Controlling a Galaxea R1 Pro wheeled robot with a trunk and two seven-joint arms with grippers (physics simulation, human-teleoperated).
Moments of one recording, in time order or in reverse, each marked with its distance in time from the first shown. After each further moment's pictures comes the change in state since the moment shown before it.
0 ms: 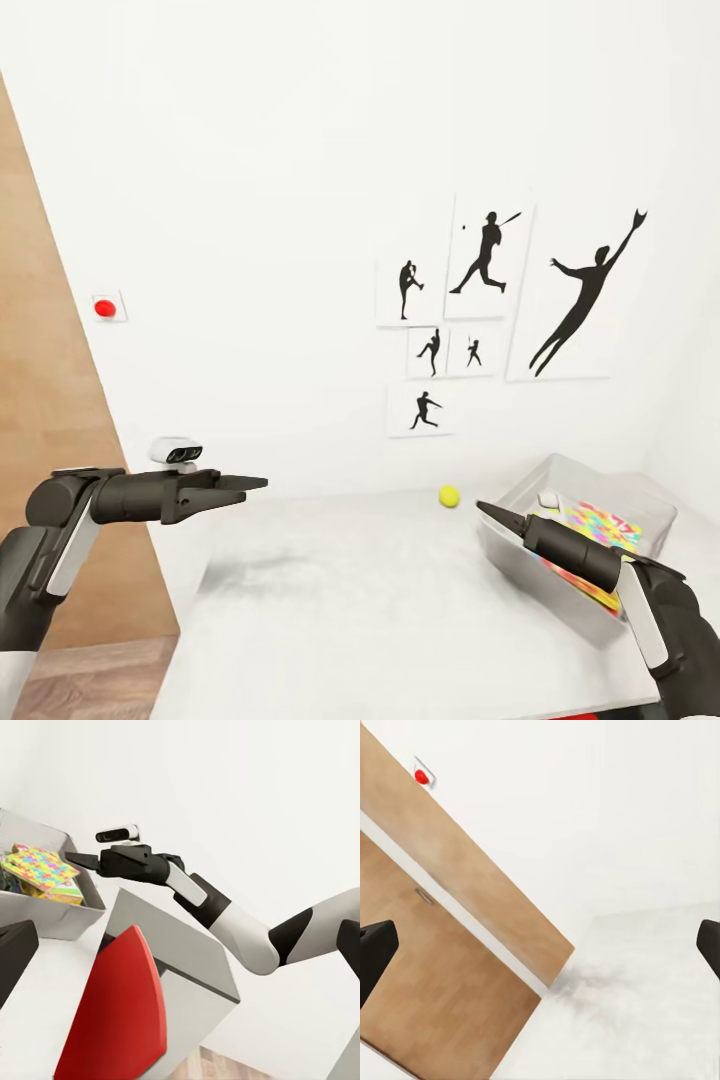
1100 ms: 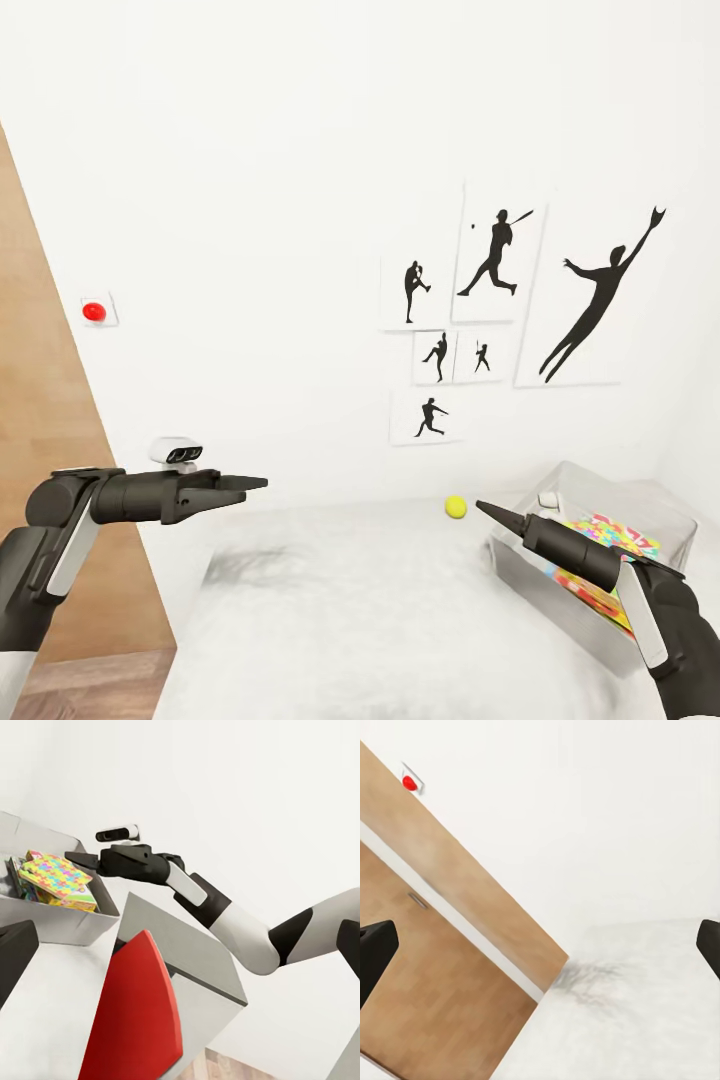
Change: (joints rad) left arm 0.000 0.000 0.000 0.000 0.000 -0.001 0.000; right arm 0.000 0.001 0.001 -0.004 0.001 -0.001 -0.004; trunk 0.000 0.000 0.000
